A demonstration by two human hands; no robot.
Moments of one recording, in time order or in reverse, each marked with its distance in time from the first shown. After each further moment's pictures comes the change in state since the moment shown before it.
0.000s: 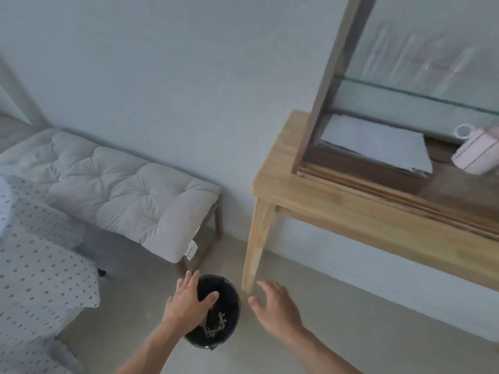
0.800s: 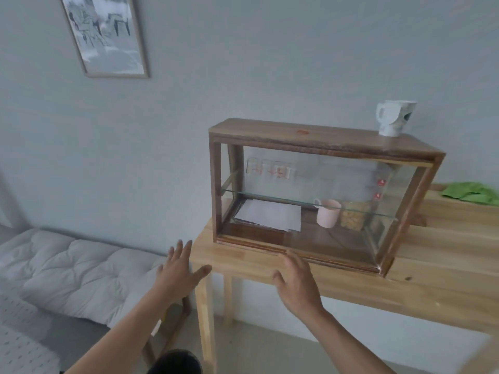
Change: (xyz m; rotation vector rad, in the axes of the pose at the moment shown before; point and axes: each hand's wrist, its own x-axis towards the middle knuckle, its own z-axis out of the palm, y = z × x) left_hand -0.140 0.260 -0.160 0.111 0.320 0.388; right_hand -0.183 0.028 -0.315 0.059 0.640 -0.174
